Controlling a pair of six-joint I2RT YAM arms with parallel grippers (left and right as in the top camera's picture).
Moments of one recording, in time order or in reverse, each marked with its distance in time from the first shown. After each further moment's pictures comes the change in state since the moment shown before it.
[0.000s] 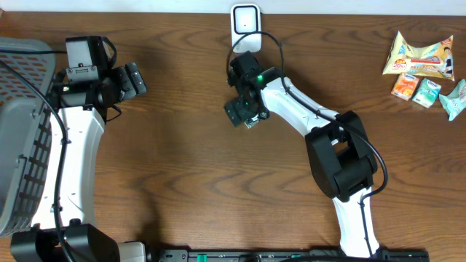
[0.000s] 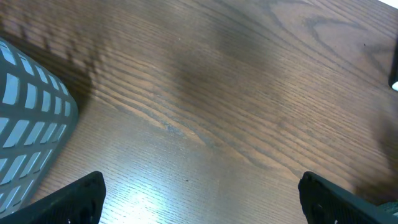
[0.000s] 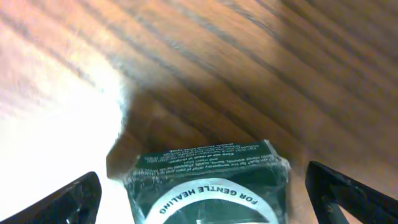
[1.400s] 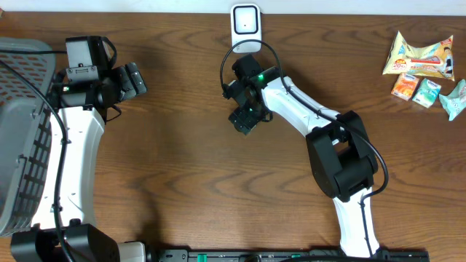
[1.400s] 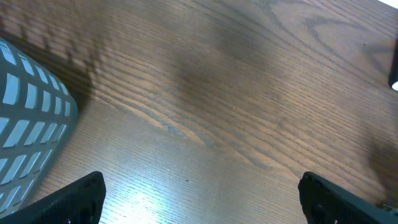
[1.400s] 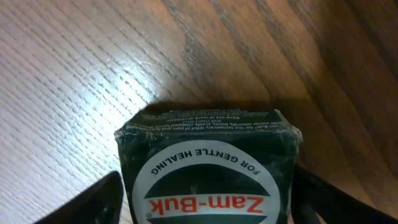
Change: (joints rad) left arm 0.000 0.000 0.000 0.000 0.000 0.000; right arm -0.002 0.000 0.003 -0.114 -0.113 -0.187
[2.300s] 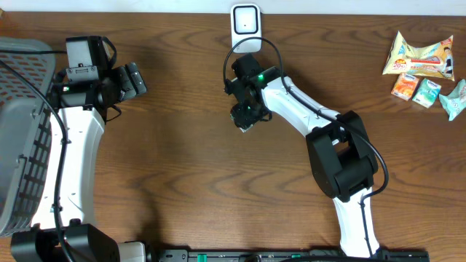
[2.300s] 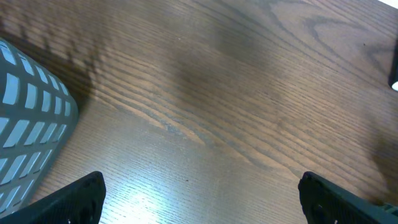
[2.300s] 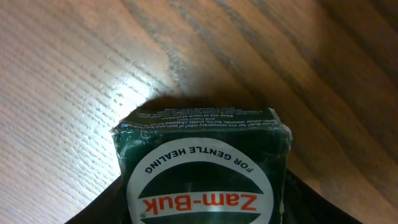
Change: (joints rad) left arm 0.000 0.000 0.000 0.000 0.000 0.000; right arm -0.002 0.000 0.000 0.025 -0.005 0.156
